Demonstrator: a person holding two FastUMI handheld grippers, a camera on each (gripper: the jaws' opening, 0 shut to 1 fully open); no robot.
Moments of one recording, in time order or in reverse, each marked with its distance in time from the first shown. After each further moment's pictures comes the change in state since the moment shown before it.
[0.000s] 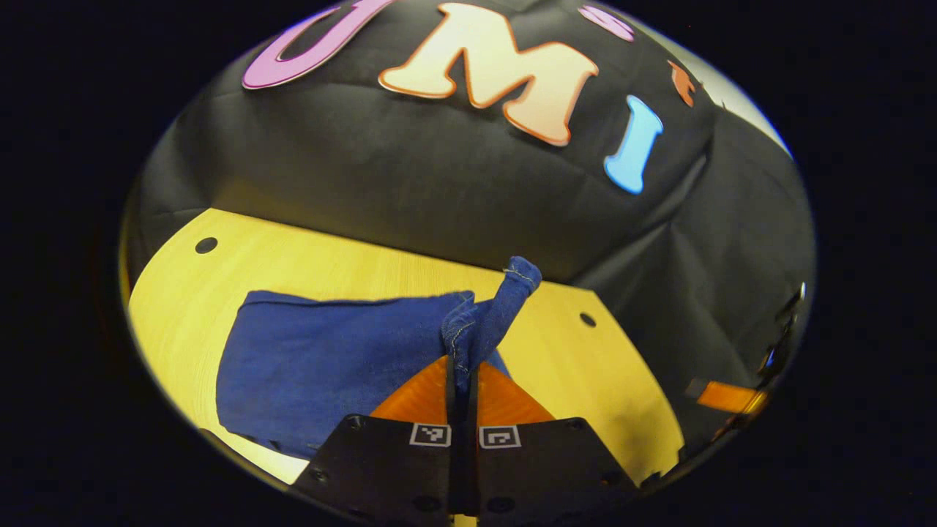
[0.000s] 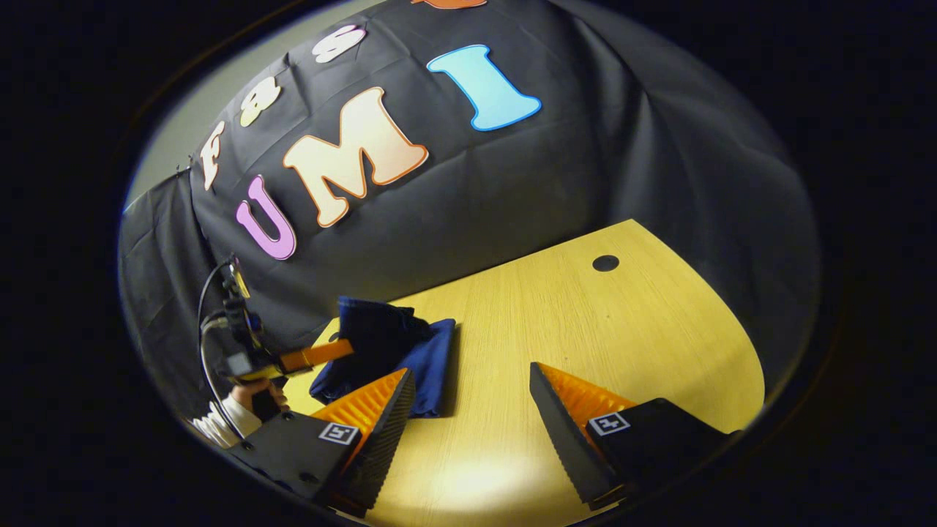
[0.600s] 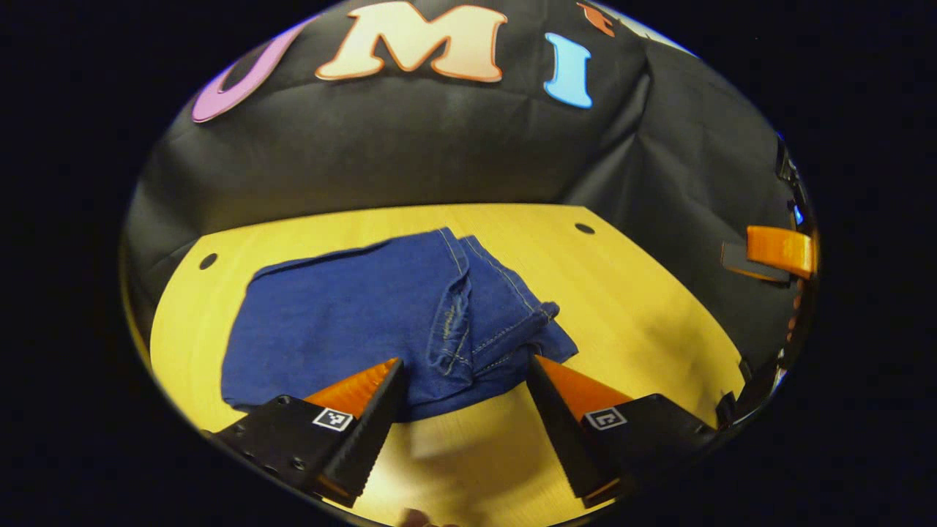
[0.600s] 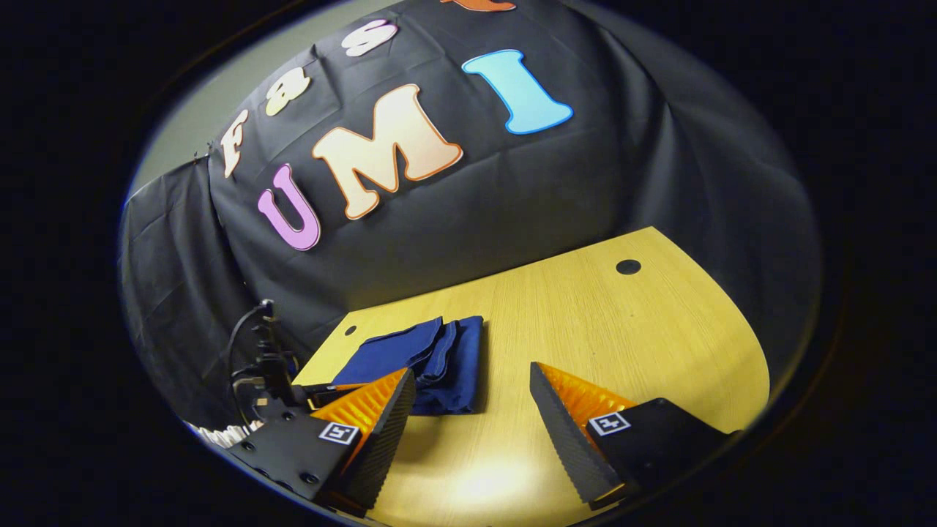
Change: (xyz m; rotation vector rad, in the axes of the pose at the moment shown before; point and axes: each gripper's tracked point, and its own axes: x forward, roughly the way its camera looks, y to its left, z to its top) left arm -0.056 0.007 -0.065 0.229 0.105 0.026; right arm -0.015 0.057 -0.009 -0.065 -0.032 0.021
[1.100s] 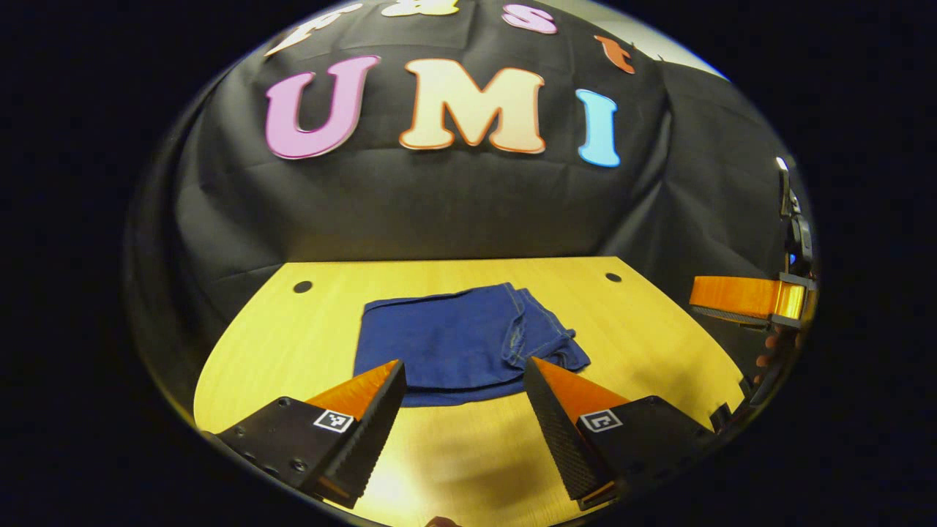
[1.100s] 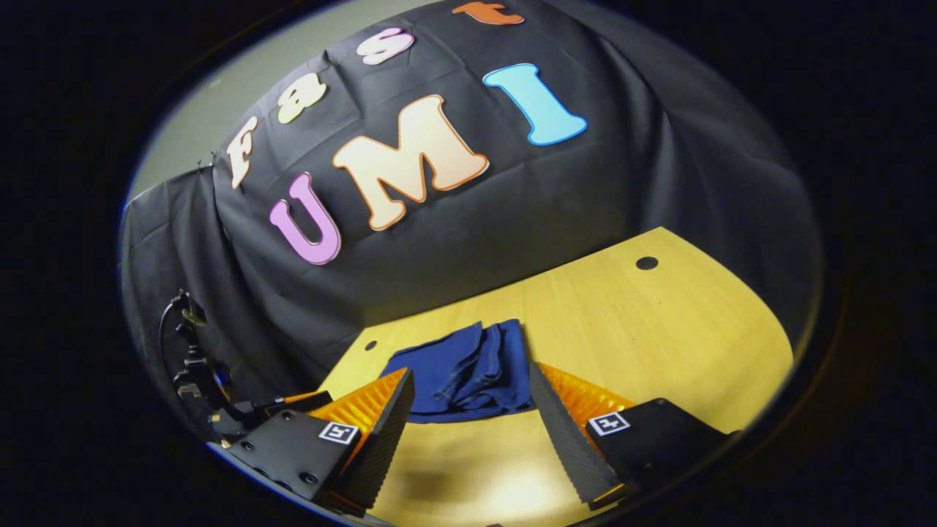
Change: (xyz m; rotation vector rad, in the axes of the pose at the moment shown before) left arm -0.124 0.049 0.029 -0.063 -0.189 0.180; right arm -0.014 0.087 -0.011 0.073 -0.089 0.022
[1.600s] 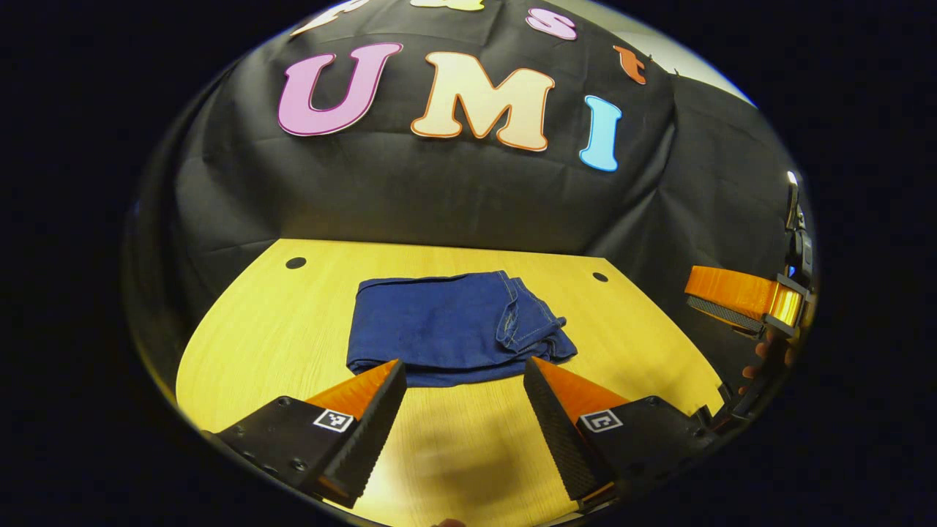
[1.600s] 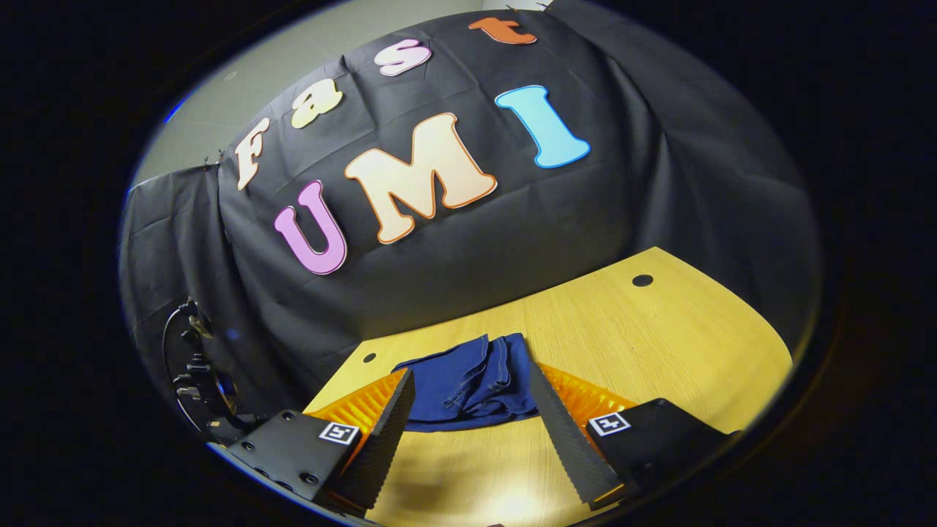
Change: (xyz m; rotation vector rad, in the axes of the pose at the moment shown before) left arm -0.003 -0.002 -0.021 -0.042 0.051 -0.104; right arm -0.015 0.013 -0.002 -0.036 -0.073 -0.054
